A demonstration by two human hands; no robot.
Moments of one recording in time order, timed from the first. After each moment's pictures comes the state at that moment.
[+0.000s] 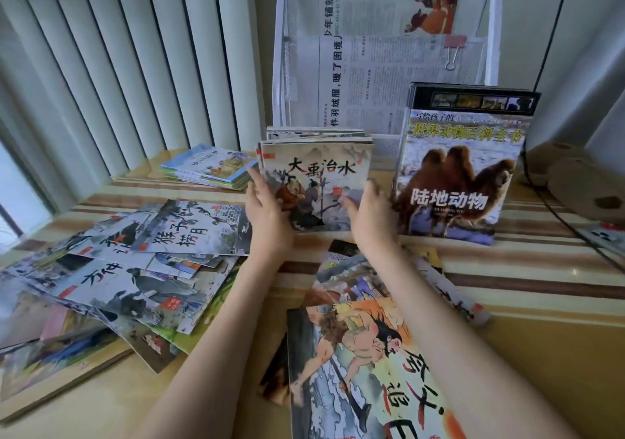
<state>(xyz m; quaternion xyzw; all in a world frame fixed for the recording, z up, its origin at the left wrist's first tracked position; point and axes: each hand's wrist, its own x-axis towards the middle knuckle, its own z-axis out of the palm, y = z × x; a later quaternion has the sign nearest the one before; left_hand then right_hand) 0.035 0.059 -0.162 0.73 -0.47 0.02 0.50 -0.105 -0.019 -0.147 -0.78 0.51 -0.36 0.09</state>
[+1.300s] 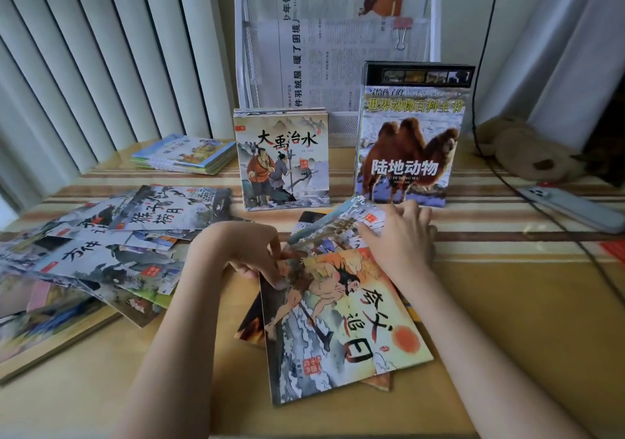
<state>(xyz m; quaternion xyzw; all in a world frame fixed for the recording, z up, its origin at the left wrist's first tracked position) 0.003 0.133 -0.112 0.73 -0.58 -0.36 -0.02 -0.216 0.059 -0.164 -0.75 0.63 -0.22 -0.02</state>
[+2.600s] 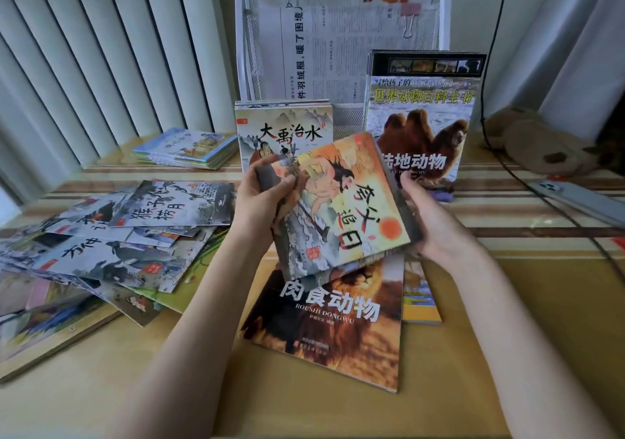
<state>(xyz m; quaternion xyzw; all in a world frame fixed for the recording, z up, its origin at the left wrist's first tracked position) -0.026 0.115 -0.119 0.44 -0.30 -0.41 0.74 -0.244 0.039 -0.137 -0.51 0.42 -0.34 0.67</state>
